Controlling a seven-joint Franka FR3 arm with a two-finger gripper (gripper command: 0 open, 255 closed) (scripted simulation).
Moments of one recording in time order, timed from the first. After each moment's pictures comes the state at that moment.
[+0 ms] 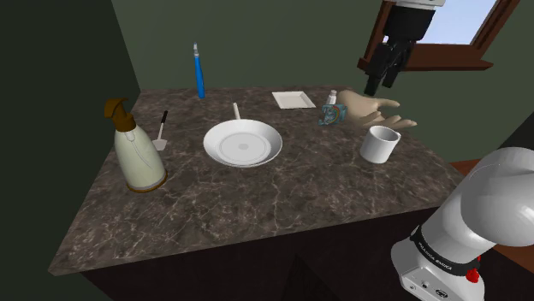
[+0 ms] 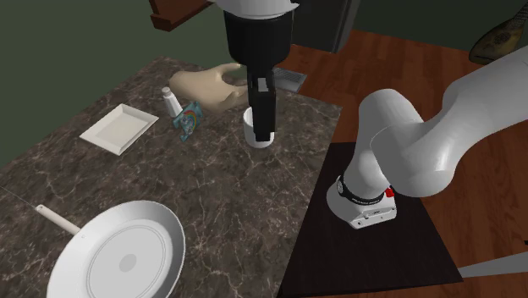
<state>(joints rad) 0.00 -0.83 0.03 -2.39 0.05 1.56 0.00</state>
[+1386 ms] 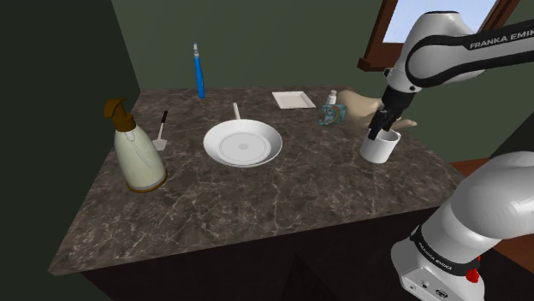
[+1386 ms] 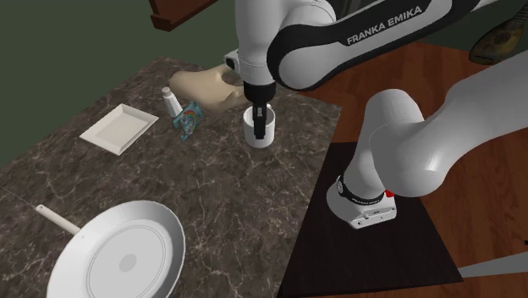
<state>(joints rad) -0.19 -0.73 -0.27 -2.81 -0.20 2.10 -0.25</state>
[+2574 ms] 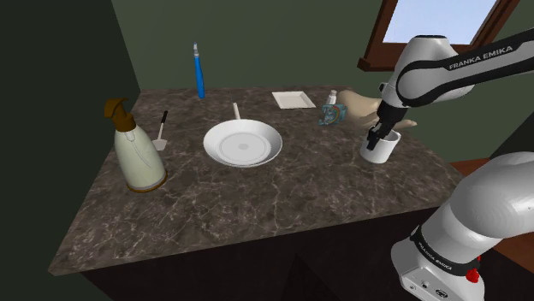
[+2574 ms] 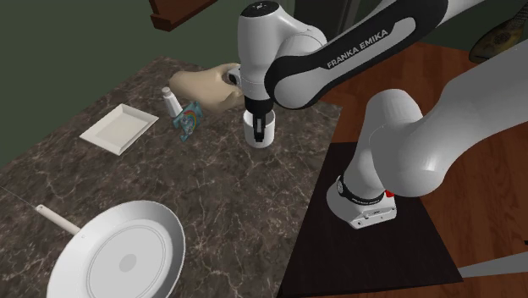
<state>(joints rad) -0.20 -0.62 -0.32 -2.87 -0.23 2.28 -0.27</state>
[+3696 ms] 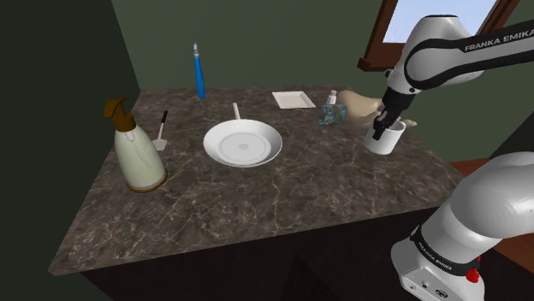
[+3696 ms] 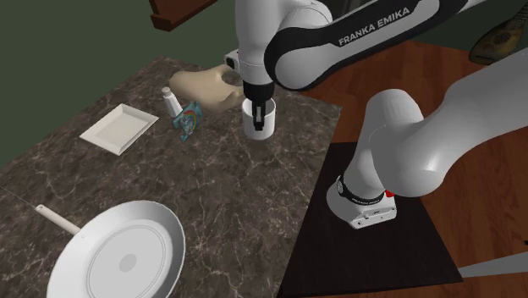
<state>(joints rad) -0.20 -0.70 -0.29 -2.80 -0.22 2.14 -0.27</state>
